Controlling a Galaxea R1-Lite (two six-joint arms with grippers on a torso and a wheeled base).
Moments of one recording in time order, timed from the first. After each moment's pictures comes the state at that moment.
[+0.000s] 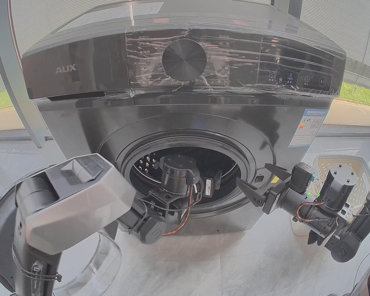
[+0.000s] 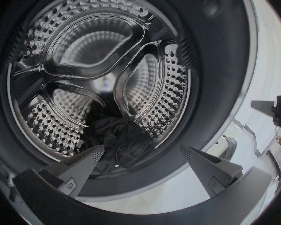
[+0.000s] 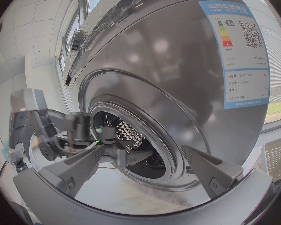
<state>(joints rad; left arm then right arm) -0.70 2.35 -1.18 -0.95 0.30 -0.14 0.55 1.88 -0.33 -1.54 0.05 0.11</state>
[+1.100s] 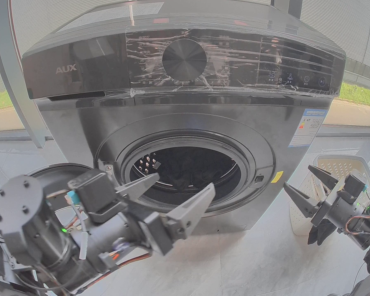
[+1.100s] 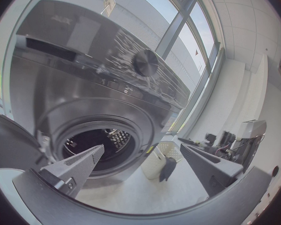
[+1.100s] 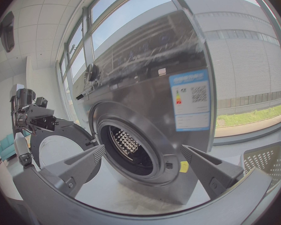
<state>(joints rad) -1.00 1.49 -0.46 -1.05 0.31 -0.34 0.49 1.52 -0.06 -1.54 0.05 0.09</state>
